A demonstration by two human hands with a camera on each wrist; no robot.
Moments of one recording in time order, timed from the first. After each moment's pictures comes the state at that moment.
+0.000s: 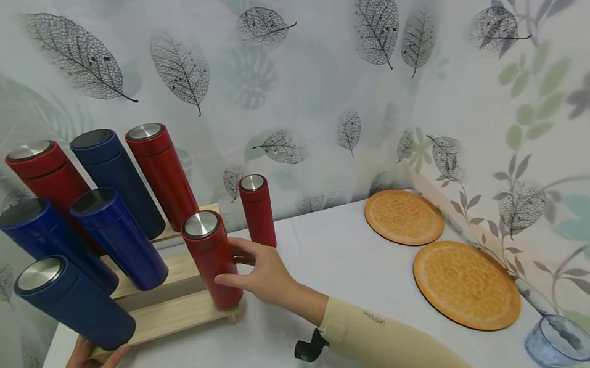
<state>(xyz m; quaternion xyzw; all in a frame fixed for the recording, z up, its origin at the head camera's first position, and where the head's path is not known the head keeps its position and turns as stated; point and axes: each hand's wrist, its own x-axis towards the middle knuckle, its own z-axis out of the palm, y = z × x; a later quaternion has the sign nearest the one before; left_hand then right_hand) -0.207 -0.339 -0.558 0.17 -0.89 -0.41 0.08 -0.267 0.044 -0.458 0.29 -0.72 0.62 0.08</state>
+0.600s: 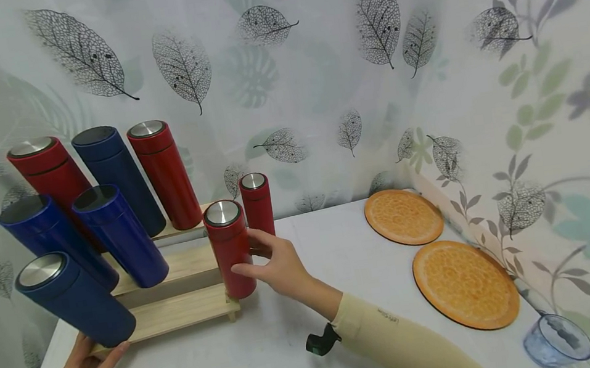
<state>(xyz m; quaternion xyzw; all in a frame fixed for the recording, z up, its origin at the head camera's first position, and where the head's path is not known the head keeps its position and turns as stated) -0.207 -0.341 -0.559 0.17 -0.89 -0.42 0.09 -0.267 0.070 -0.454 0.24 -0.74 0.62 0.09</state>
